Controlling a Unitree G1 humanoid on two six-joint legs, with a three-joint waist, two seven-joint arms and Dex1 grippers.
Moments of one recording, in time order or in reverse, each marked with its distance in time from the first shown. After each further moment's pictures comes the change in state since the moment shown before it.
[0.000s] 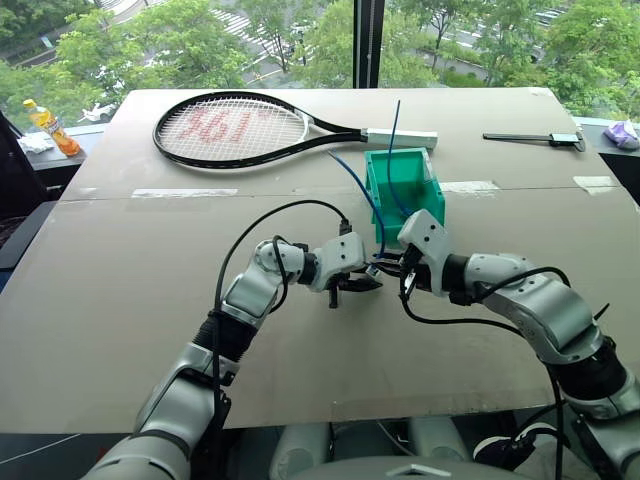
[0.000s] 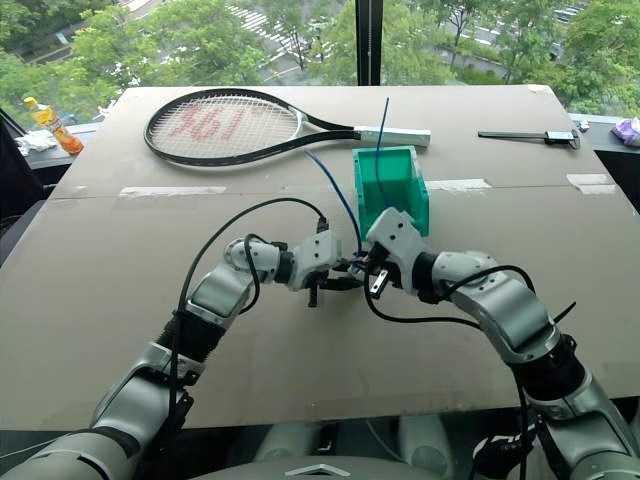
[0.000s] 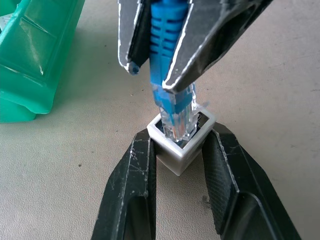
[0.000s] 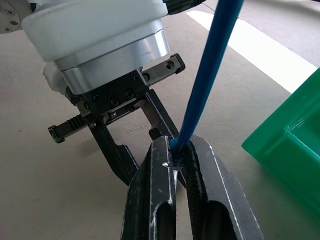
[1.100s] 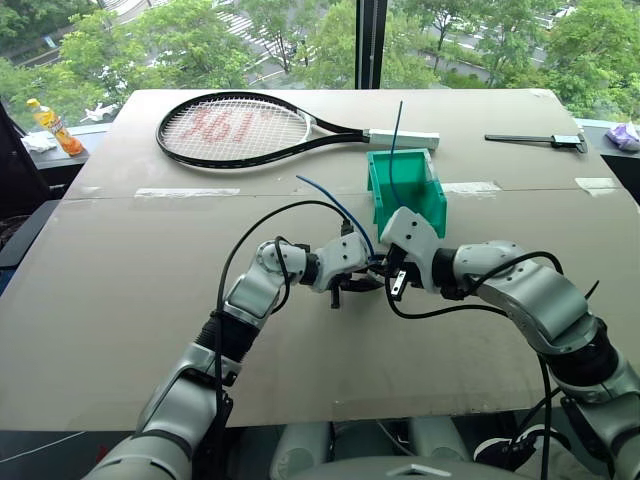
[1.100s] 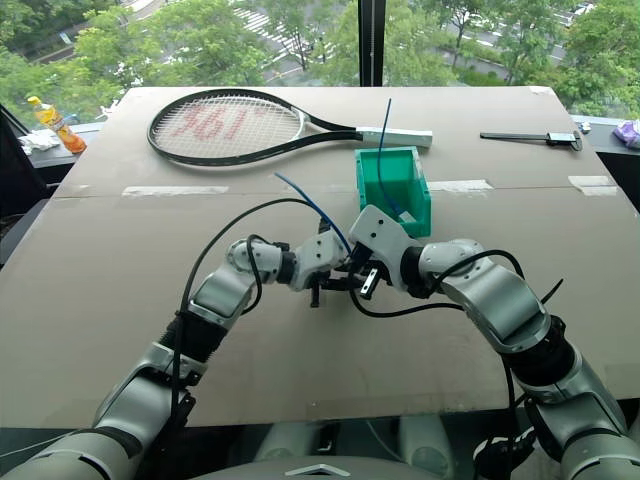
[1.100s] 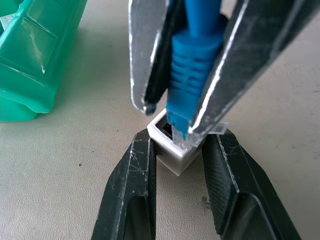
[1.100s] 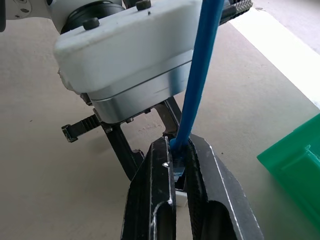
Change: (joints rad) left arm 0.000 -0.011 -0.003 0.005 0.004 -0.001 0.014; right arm -0.106 0.034 0.042 -0.041 -0.043 0.205 0.048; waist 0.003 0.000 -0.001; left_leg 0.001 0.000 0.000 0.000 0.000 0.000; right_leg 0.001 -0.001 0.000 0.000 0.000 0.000
